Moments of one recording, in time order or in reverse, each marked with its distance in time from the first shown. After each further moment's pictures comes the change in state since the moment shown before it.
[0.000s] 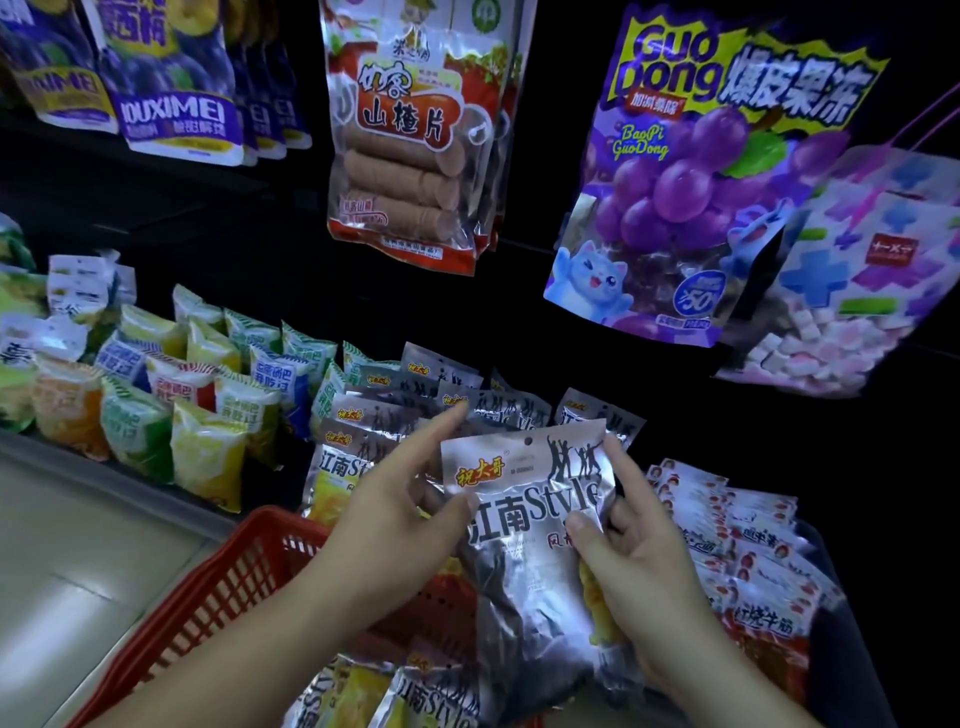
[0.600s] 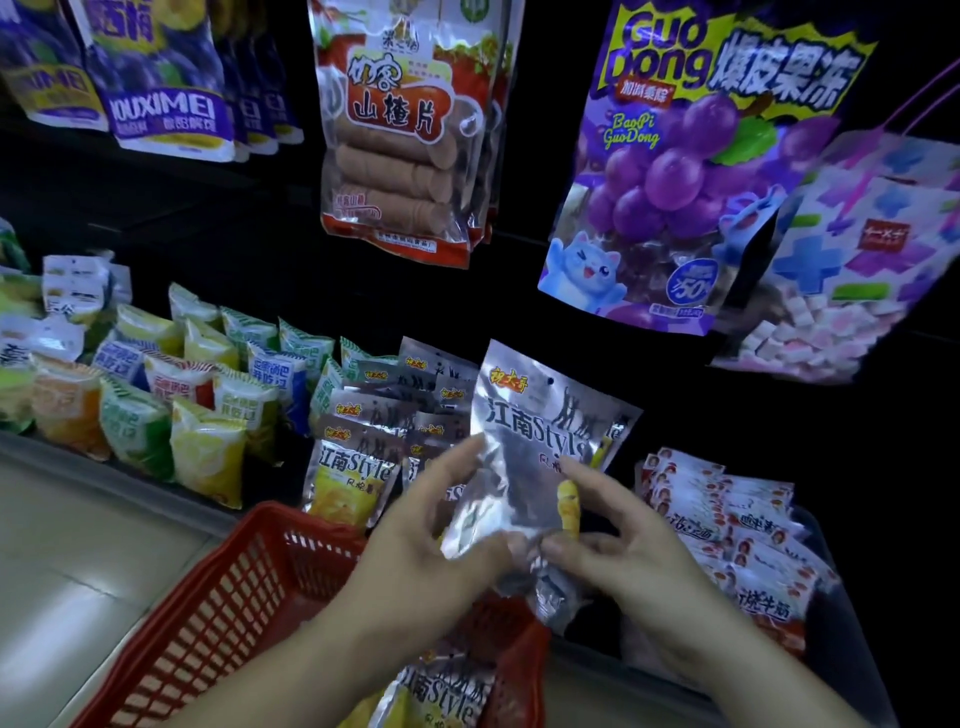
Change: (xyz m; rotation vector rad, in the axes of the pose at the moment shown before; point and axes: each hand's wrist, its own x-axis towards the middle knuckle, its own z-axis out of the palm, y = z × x) left_hand -0.027 -0.001 0.022 -0.241 -0.048 -0.064; right_hand 0.001 0.002 -0.016 0.043 -0.207 0.102
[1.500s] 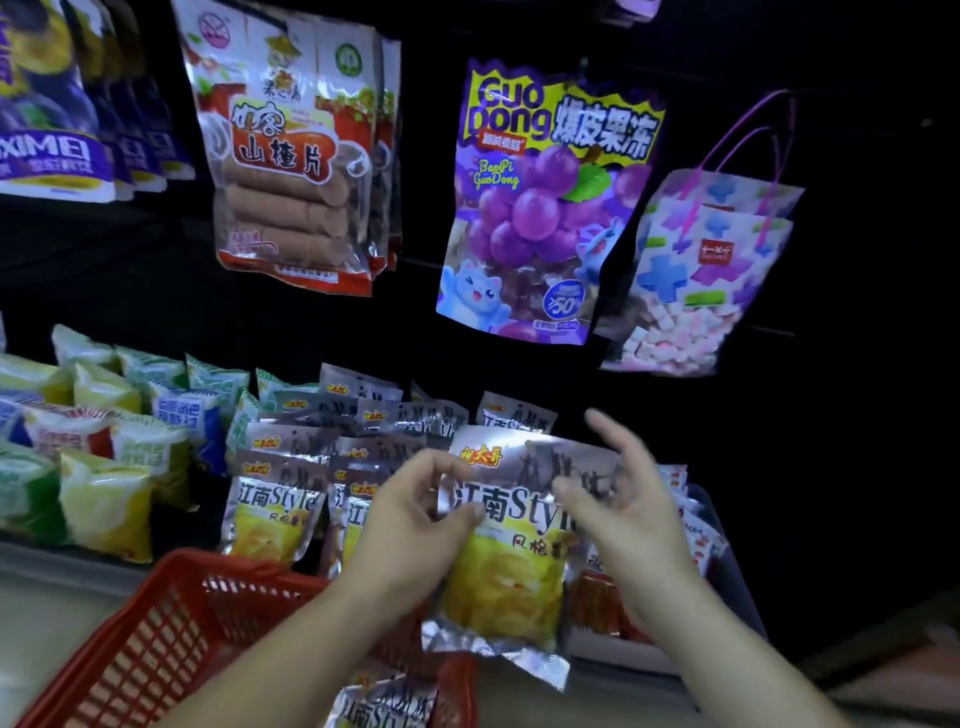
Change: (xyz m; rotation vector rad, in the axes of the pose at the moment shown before) left_hand 0.041 -0.003 0.056 0.077 -0.047 0.020; right_hand -0.027 -0.026 -0.049 -0.104 0.429 -0.224
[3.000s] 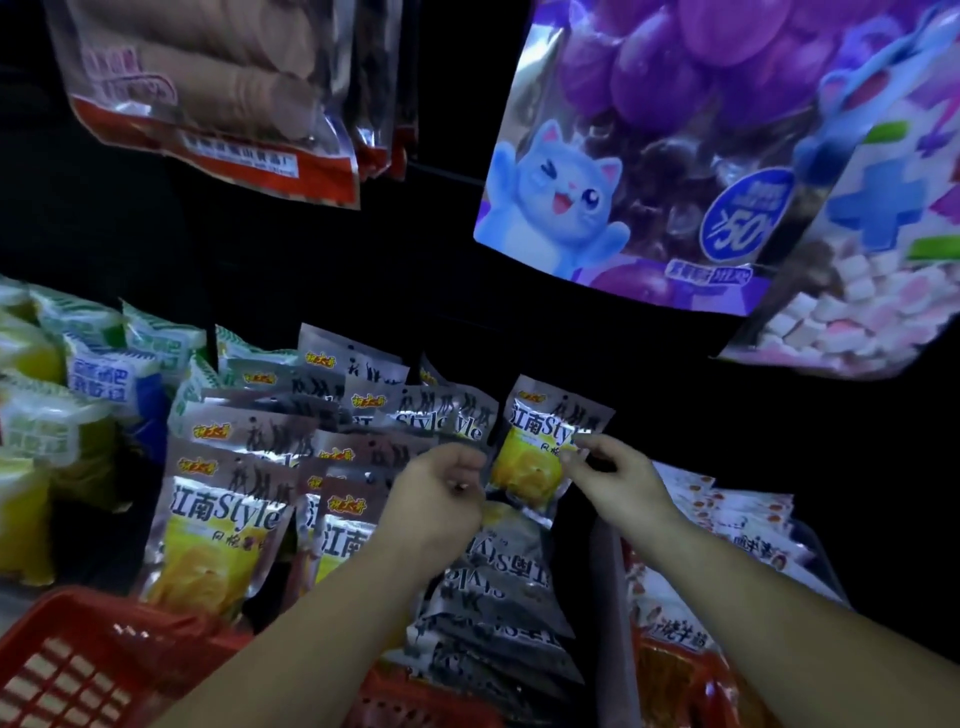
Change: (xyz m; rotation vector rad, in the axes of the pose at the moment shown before) left_hand 0.160 -0.143 0.008 0.208 -0.001 -0.227; right_hand 0.189 0.187 0.042 -0.422 -0.100 0.213
